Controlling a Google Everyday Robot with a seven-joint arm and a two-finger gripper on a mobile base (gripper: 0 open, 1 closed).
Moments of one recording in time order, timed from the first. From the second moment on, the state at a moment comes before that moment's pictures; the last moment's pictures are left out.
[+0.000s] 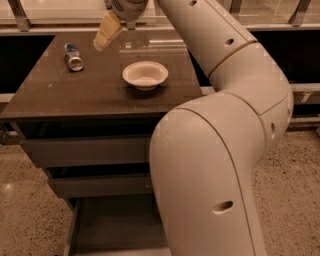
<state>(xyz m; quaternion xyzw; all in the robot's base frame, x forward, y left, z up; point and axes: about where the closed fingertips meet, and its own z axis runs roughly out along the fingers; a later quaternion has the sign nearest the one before) 0.779 0.097 0.978 -0.45 0.83 0.04 0.32</state>
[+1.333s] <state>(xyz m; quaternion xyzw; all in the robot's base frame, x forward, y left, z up) 0.861 0.188 0.982 -0.26 0.85 0.14 0.44</state>
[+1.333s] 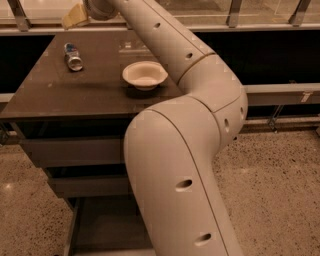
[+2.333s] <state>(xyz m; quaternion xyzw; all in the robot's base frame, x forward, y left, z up) 0.881 0.246 0.970 -0.23 0.85 0.15 0.44</state>
